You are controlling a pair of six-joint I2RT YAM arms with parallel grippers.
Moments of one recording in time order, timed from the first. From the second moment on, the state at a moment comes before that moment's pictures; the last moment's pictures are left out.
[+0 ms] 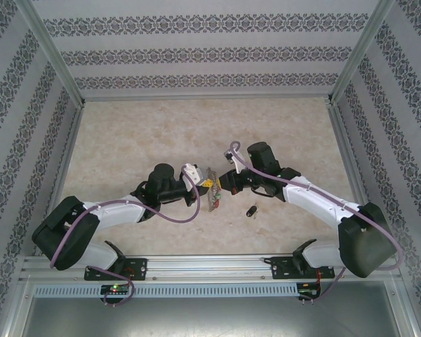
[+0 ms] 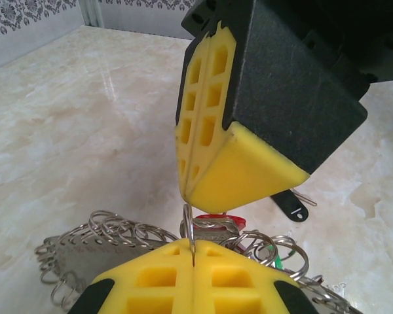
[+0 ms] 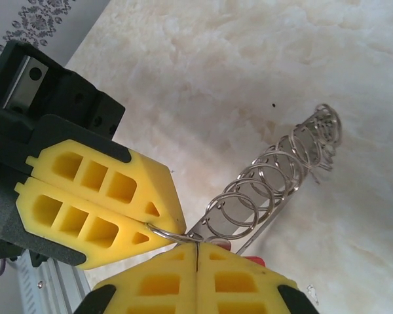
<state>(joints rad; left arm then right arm) -0.64 1.41 0.52 0.56 0.48 0.17 0.54 1.33 0.77 -0.17 -0.62 0.26</state>
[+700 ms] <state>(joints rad) -0.64 1.44 0.49 0.66 0.45 0.12 0.43 1.47 0.71 0.06 -0.92 0.52</state>
